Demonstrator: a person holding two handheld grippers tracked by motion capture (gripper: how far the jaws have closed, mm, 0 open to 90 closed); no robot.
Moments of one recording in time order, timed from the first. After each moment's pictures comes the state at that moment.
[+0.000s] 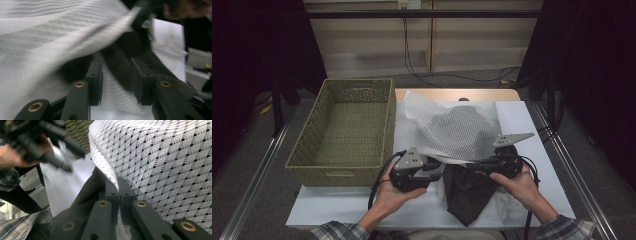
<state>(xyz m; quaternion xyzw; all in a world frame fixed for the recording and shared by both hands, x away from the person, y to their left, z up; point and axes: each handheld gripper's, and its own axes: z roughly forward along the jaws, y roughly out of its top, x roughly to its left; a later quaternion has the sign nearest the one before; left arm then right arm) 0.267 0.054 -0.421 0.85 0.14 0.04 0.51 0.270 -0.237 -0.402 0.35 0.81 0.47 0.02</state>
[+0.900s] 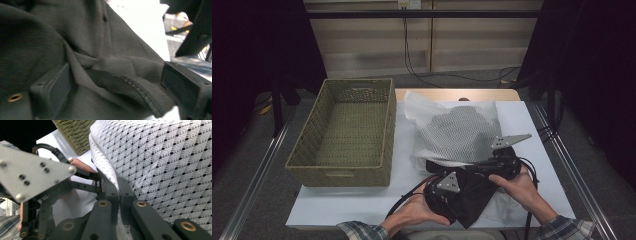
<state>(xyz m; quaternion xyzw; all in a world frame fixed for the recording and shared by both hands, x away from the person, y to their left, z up) 0.252 -0.013 -0.484 0.91 0.05 -0.04 0.42 0.269 -0.233 -0.405 0.35 0.82 0.46 0.01</state>
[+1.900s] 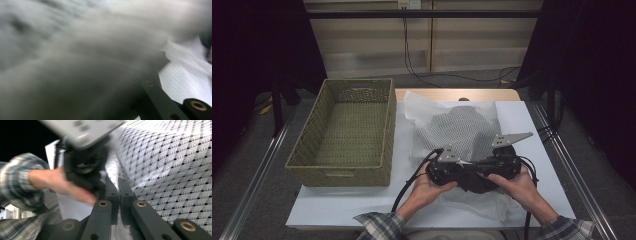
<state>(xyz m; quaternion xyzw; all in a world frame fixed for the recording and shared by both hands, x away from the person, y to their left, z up) 0.312 -0.030 -0.455 0.85 0.19 0.03 0.49 0.265 -0.228 -0.391 0.34 0.81 0.48 0.00</state>
